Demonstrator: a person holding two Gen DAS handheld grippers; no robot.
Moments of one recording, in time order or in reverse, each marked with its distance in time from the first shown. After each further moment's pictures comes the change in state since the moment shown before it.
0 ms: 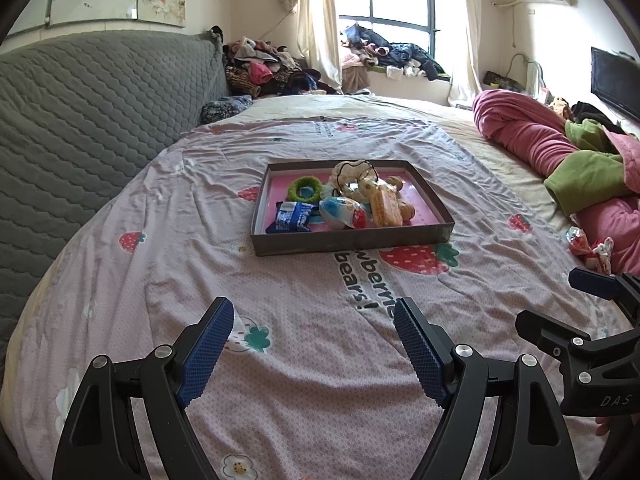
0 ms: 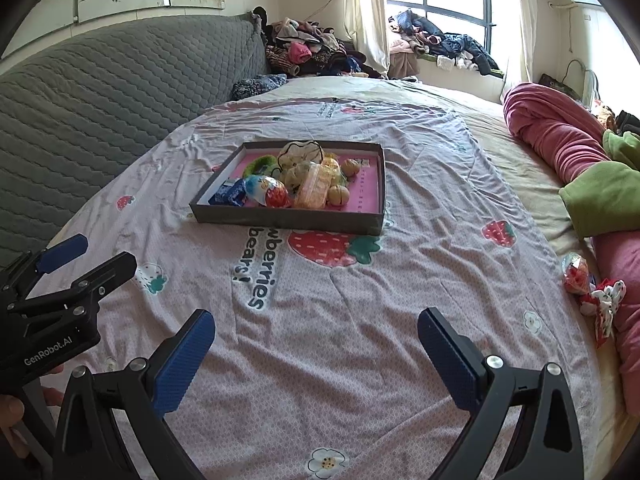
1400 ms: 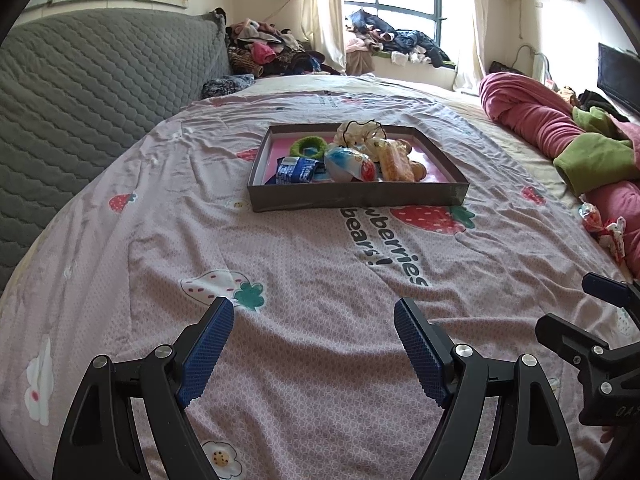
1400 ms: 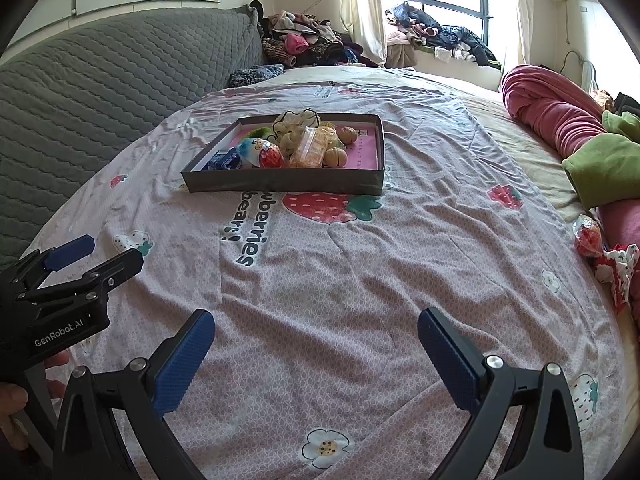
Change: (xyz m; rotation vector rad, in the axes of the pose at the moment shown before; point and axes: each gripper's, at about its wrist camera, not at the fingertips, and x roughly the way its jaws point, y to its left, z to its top) left arm 0.038 0.004 -0.043 -0.020 0.053 0.006; right arm 0.022 -0.003 -0.043 0.012 0.014 -0.001
